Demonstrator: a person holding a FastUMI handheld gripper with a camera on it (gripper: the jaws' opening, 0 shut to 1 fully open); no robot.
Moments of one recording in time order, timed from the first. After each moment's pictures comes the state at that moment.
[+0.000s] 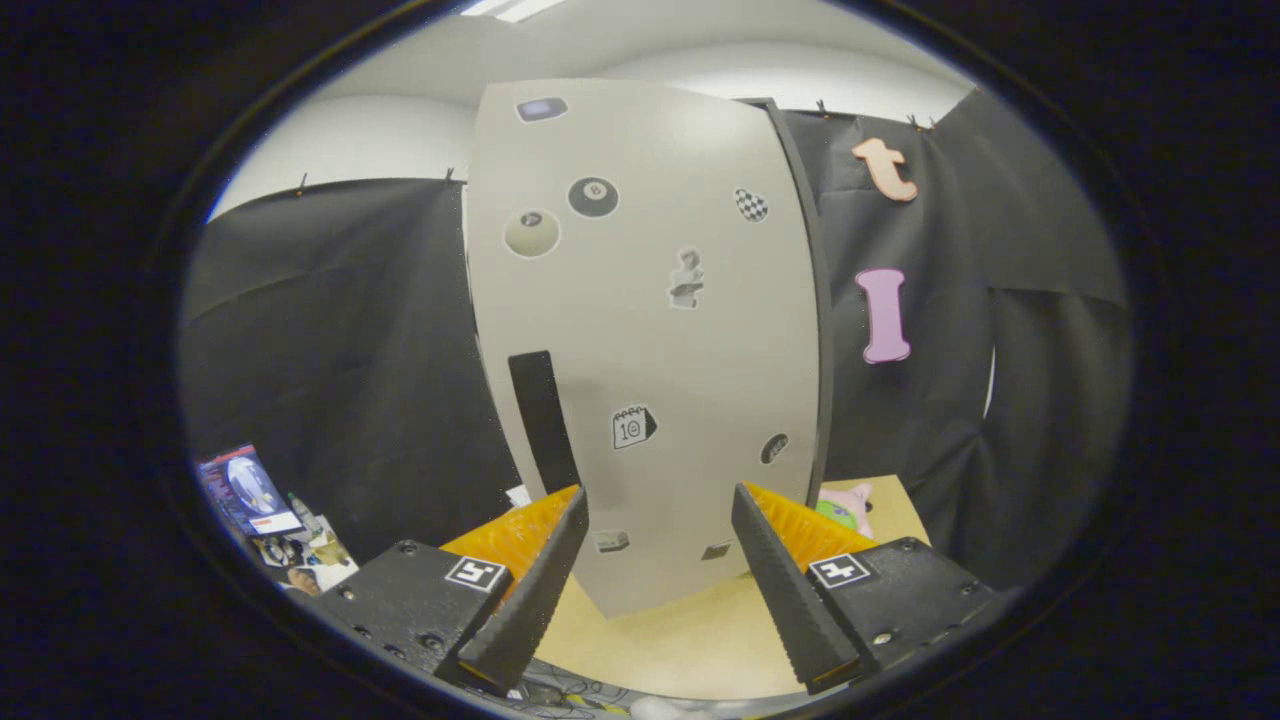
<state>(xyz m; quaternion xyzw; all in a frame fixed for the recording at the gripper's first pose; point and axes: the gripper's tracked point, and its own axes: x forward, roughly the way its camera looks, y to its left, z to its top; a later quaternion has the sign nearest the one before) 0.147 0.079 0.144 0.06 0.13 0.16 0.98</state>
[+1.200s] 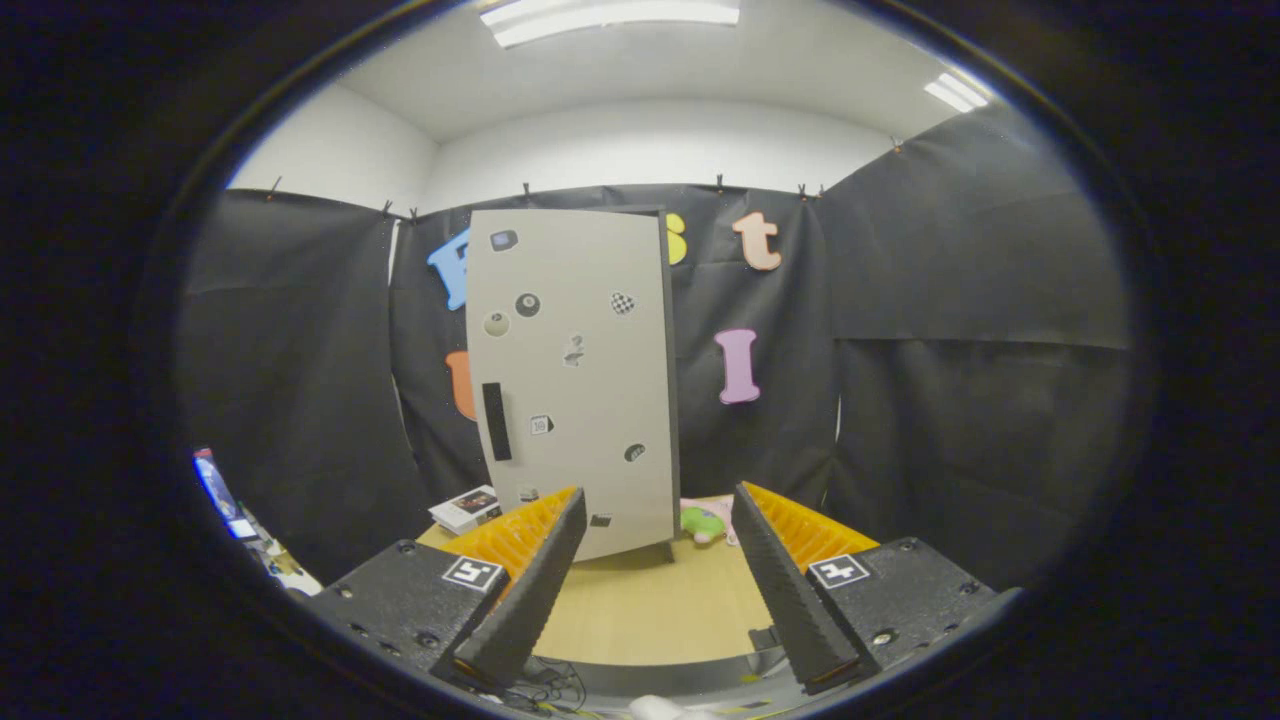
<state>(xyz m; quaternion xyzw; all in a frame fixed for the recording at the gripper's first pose) -0.043 0.000 0.184 0.06 0.06 -0.02 1.00</state>
